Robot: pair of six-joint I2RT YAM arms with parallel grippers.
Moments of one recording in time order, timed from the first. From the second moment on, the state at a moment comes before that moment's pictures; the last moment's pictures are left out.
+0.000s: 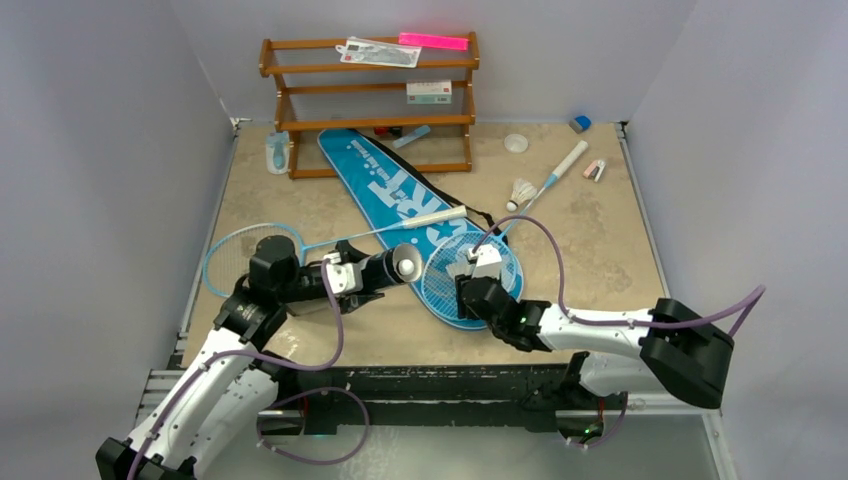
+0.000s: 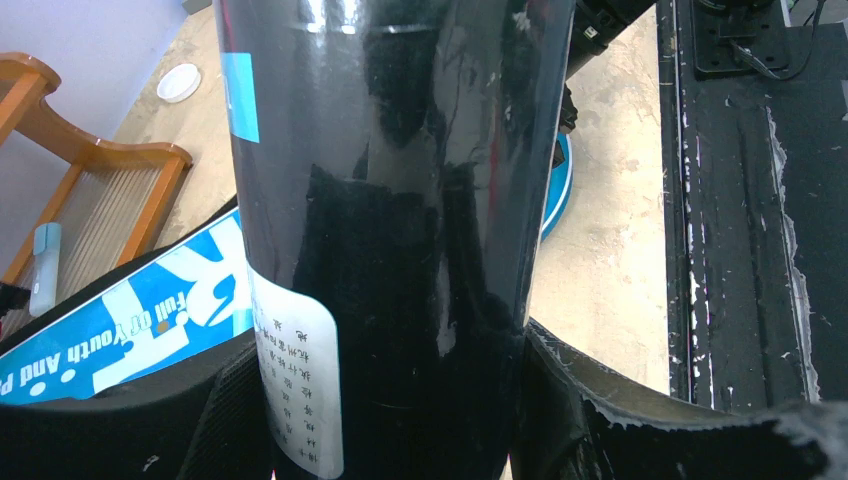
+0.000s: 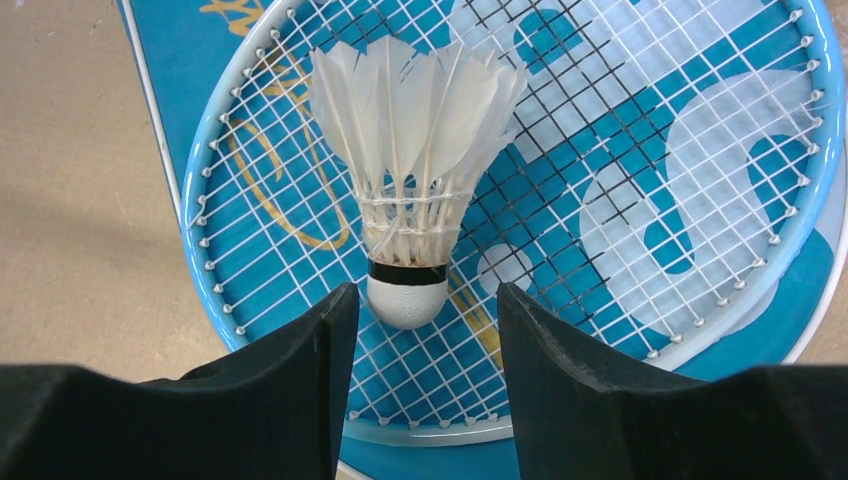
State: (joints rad) left arm -0.41 0.65 0.56 -0.24 0.84 0.55; right arm 1.03 1.24 0.44 0.05 0.52 0.59
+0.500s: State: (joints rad) left arm -0.41 0.67 0.56 -0.23 0.84 0.55; right arm 1.07 1.31 0.46 0.08 0.59 0.59
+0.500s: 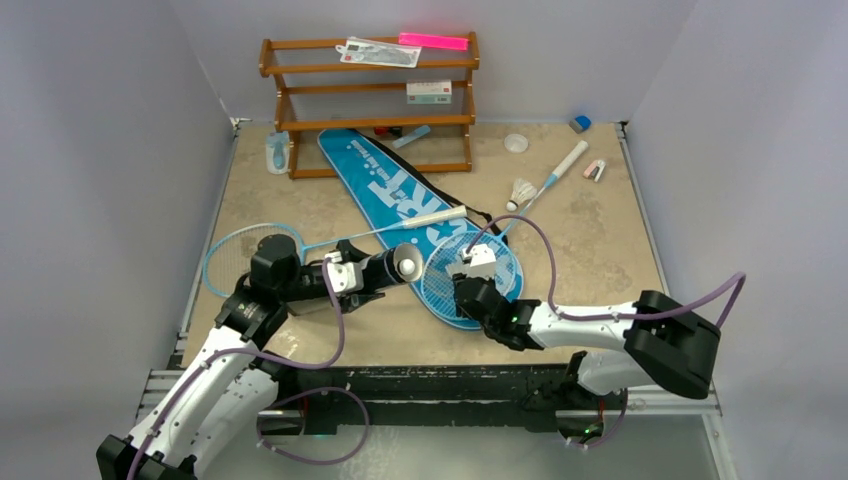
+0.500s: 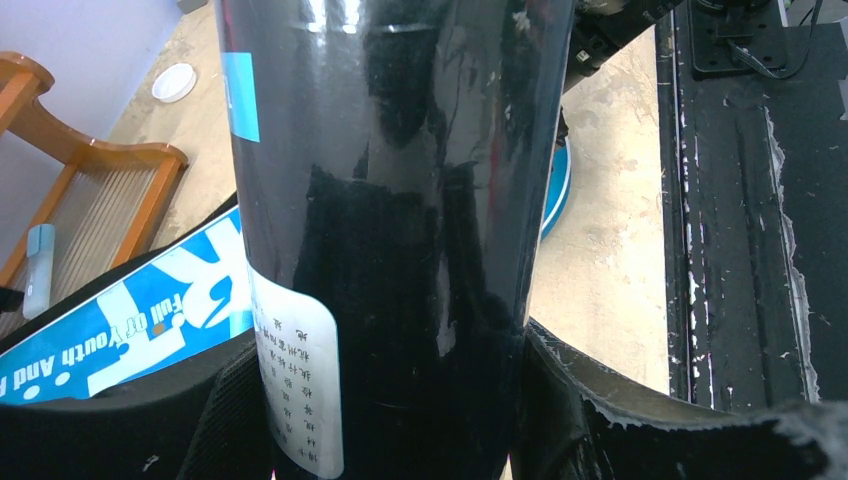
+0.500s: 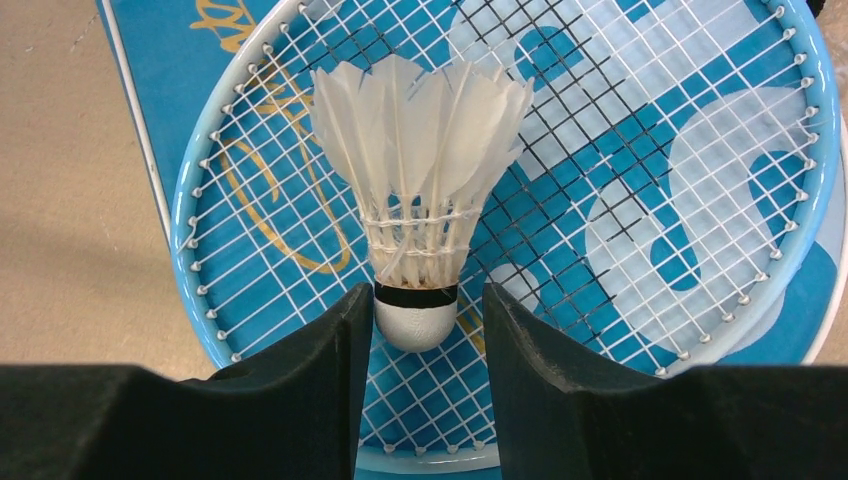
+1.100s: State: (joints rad) left arm -0.41 0.68 0.56 -0.23 0.86 0.55; right arm 1.07 1.36 0.53 0.08 0.64 0.58
